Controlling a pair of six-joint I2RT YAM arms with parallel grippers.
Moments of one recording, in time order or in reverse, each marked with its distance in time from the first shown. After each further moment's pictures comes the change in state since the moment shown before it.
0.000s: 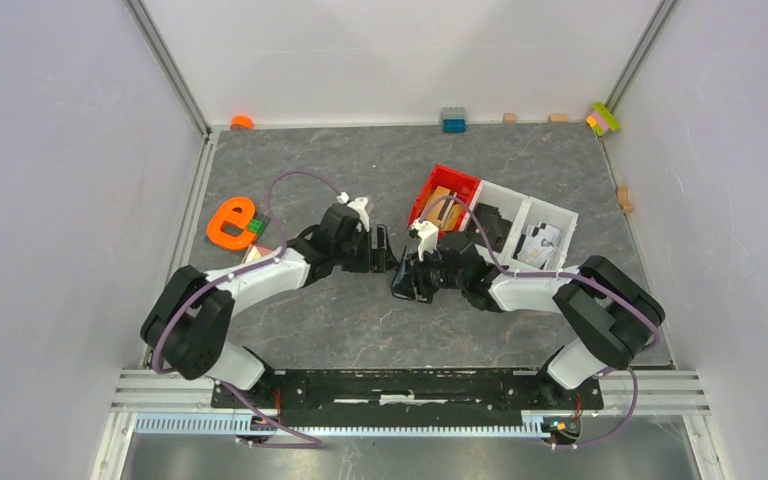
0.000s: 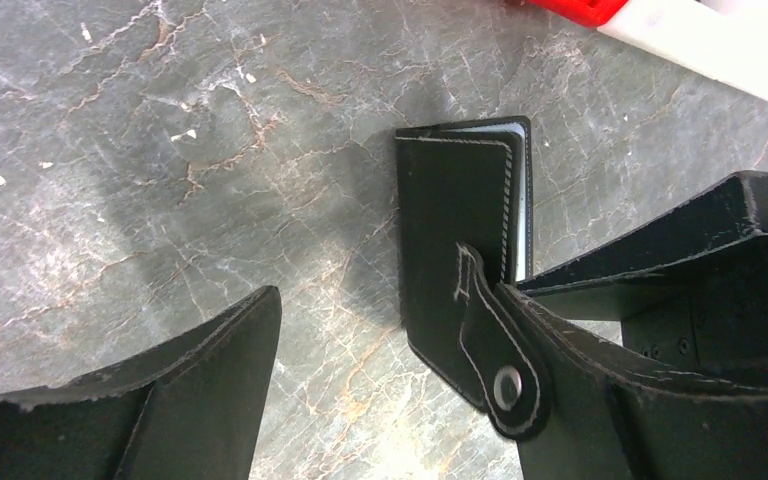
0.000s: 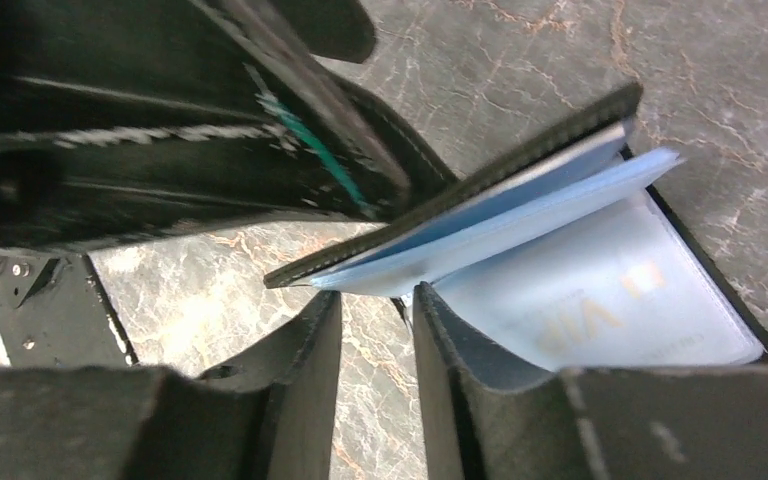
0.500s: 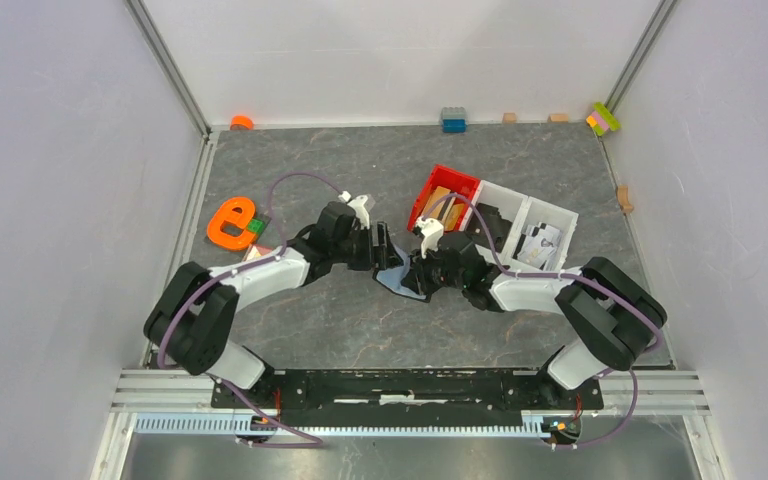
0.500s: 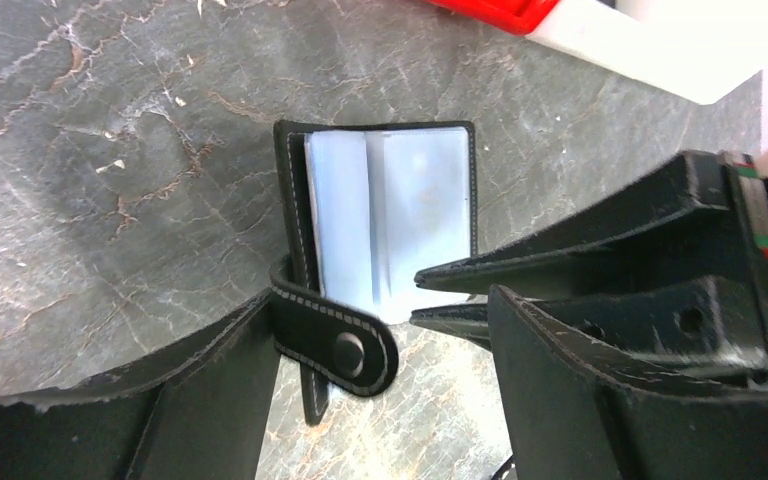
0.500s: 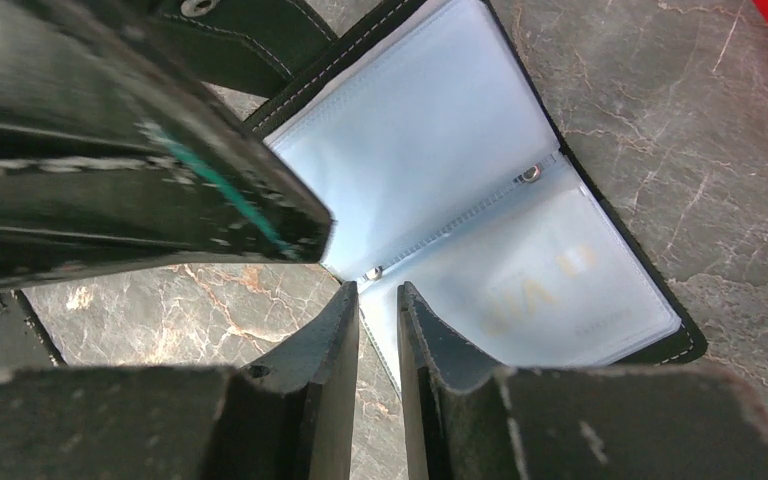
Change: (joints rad) left arm 0.034 -0.027 -0.052 0.124 0.125 -0.034; right arm 0.000 -0.016 0.000 -0.037 0.134 -0.009
